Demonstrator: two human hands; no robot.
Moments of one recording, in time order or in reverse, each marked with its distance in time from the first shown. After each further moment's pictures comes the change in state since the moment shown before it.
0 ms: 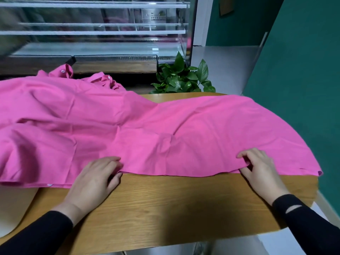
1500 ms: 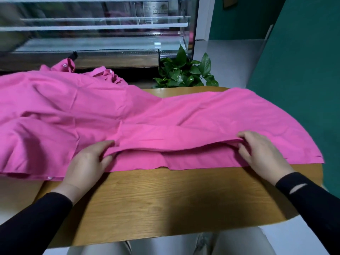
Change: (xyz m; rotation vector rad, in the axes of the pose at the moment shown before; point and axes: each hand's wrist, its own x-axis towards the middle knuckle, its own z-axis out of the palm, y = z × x) left_hand 0.015 -0.014 -0.013 -0.144 0.070 -0.245; right_hand 0.029 -0.021 -0.023 -0.111 0.004 -0.170
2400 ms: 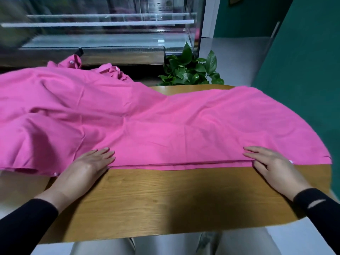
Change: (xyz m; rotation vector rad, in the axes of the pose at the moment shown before) left_hand -0.018 -0.062 0.004 0.216 -0.204 0.373; right_hand -0.041 0.038 0.023 0.114 -0.127 -0.018
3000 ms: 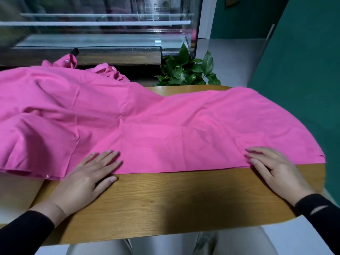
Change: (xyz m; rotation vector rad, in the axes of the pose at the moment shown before) left_hand -0.010 0.038 -0.012 -0.081 0.031 0.073; right_hand -0.013 -0.006 -0.013 -0.027 0.049 0.020
